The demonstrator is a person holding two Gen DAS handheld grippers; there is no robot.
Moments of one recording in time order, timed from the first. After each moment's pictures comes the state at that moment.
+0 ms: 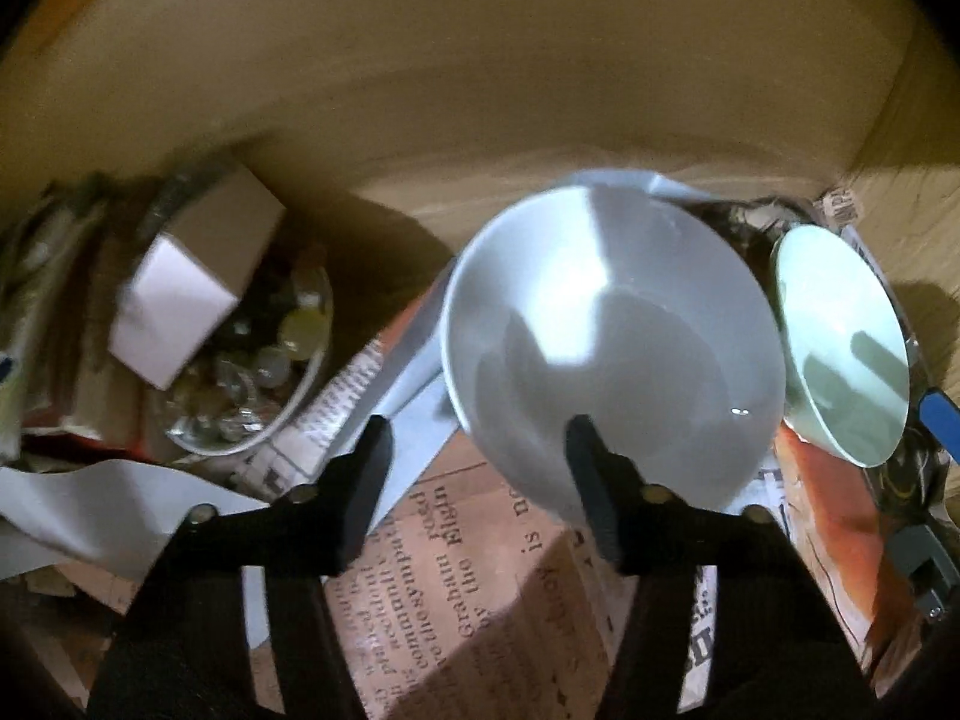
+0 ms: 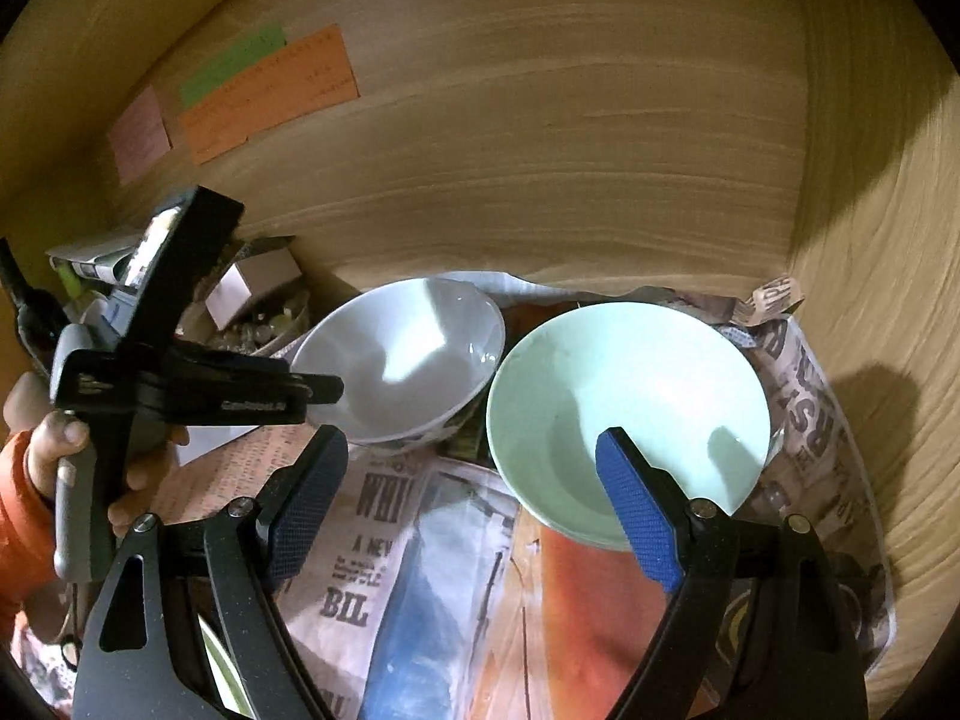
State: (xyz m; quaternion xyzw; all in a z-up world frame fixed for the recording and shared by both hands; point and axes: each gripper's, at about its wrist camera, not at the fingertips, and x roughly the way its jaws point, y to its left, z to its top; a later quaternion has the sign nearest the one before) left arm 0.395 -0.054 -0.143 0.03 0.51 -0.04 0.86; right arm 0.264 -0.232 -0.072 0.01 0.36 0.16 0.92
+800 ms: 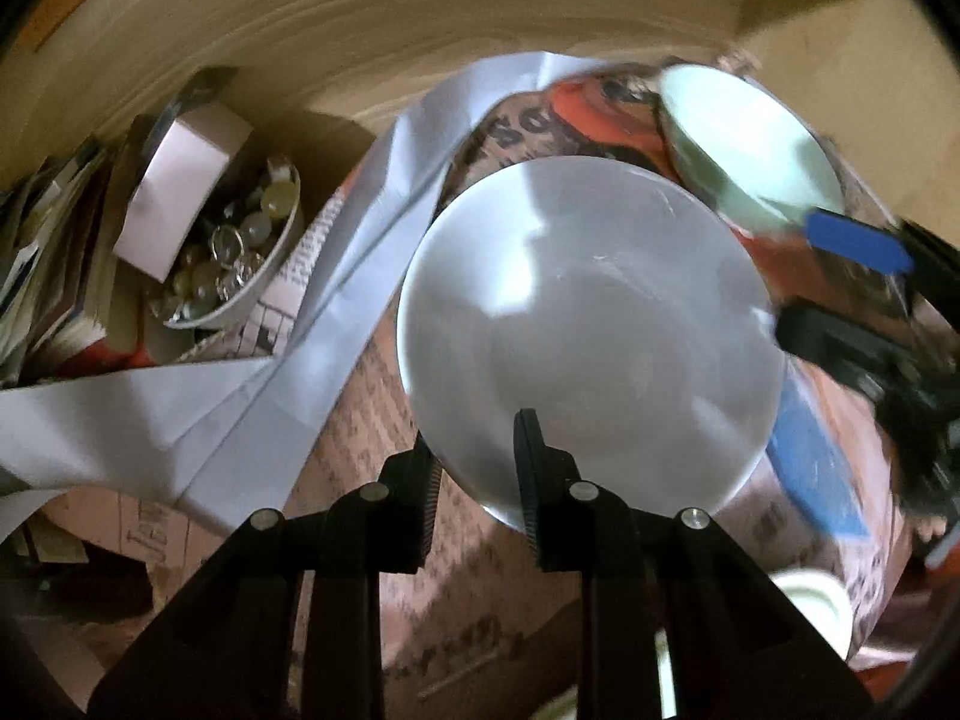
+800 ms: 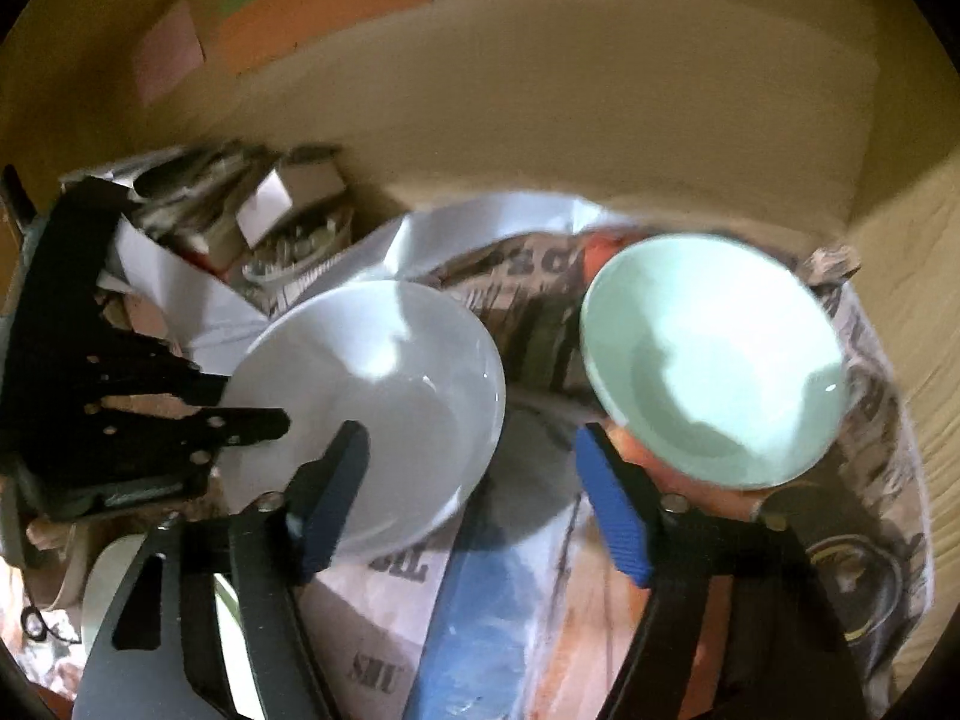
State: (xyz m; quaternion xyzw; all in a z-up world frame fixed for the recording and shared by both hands) left arm 0.319 -0.057 -0.155 0.13 0.53 -0.12 0.83; right arm 0.261 -0.193 -0.101 -0.03 0.43 0.19 0.88
